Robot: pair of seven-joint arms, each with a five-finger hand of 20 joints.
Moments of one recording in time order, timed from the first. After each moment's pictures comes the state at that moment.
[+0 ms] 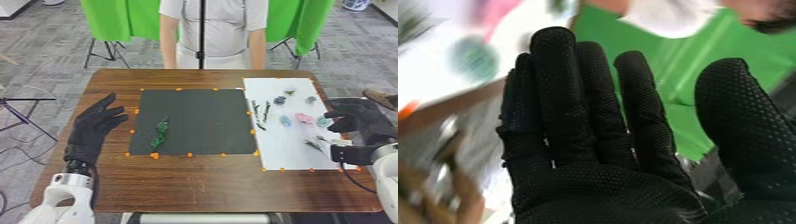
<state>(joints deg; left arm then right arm) 123.4 -50.4 -87.9 -124.8 42.3 19.7 18.5 -120.8 -51.6 108.9 -125.3 -81.4 9.2 27.1</state>
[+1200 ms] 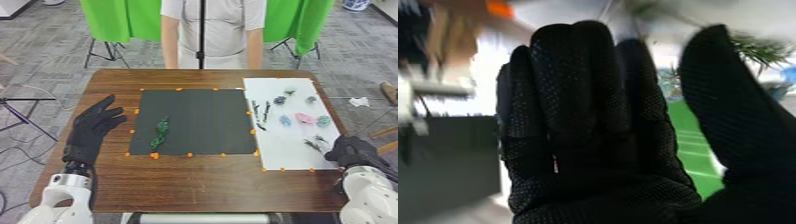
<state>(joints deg) 123.8 -50.4 -88.4 -124.6 42.4 19.7 18.1 -120.2 -44.0 89.8 -118.5 -136.9 -5.2 46.3</state>
